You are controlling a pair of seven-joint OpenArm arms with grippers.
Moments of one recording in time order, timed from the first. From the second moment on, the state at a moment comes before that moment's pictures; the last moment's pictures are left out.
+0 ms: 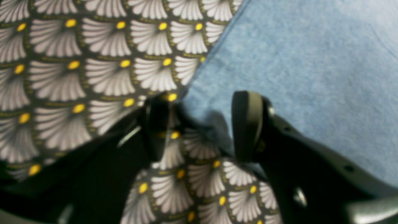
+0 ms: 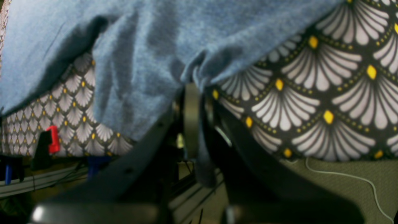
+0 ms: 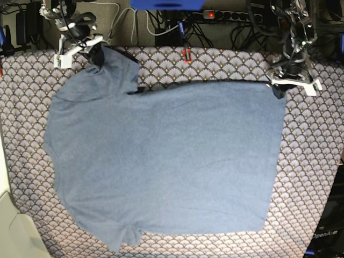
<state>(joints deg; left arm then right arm) 20.8 -5.9 -24.1 90.6 -34.1 -0.6 25.8 -36.2 4.7 15.1 95.3 34.6 19.2 -24.8</state>
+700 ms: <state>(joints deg) 21.5 -5.4 -22.4 93.0 -34.1 -0.3 28.2 -38.9 8.5 15.4 101.7 31.4 21.6 -29.5</state>
